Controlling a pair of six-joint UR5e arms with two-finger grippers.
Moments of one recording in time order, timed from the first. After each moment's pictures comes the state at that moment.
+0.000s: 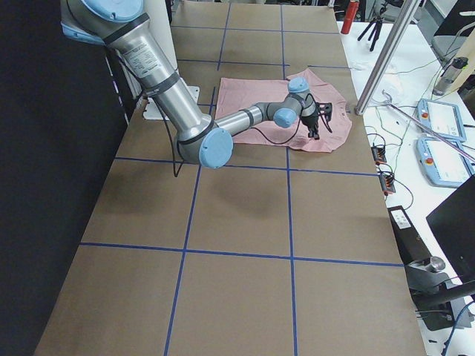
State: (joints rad) left arm -1.42 -1.76 -1.67 -2.38 -2.41 -0.27; right arm 0.79 -0.82 1.18 -1.10 1.64 1.28
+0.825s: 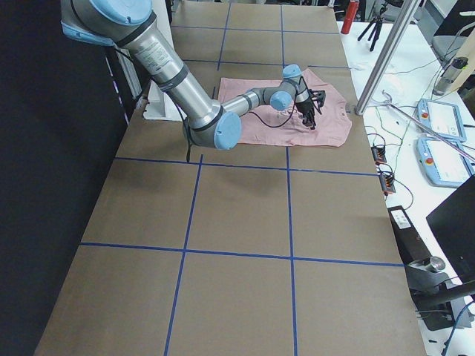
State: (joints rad) left arm -1.42 -1.76 -1.67 -2.38 -2.41 -0.28; right arm 0.72 -0.71 1.08 -1.14 1.55 1.33
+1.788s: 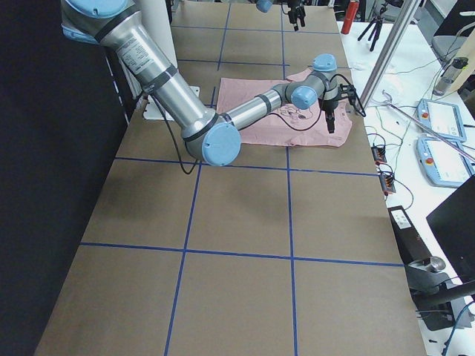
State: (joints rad) left arm -1.07 -2.00 -1.51 -2.36 -2.18 -0.68; right arm 1.05 -0.89 1.34 -1.25 2.02 0.86
